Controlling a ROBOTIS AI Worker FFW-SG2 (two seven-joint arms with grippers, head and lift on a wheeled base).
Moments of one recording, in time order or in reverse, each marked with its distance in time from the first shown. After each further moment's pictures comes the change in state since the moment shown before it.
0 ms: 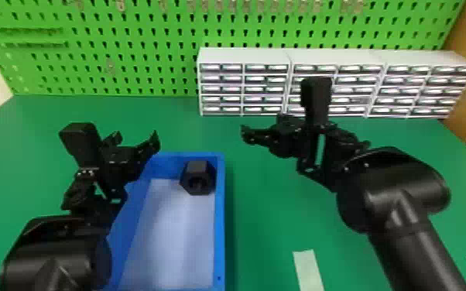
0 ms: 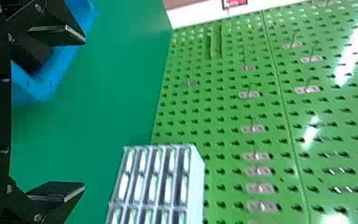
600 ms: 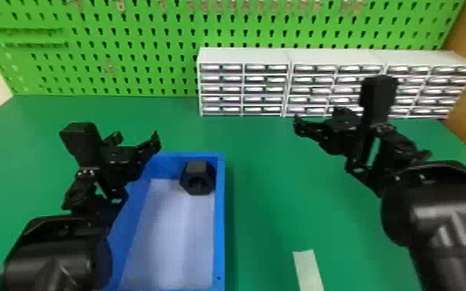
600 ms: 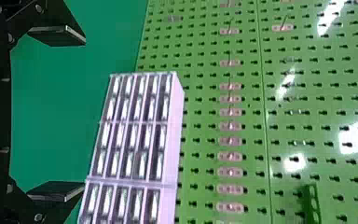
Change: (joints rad) left arm 0.000 0.000 -0.003 0.000 0.000 0.000 0.002; right arm 0.108 -0.004 -0.197 -0.109 0.125 -0.061 0.000
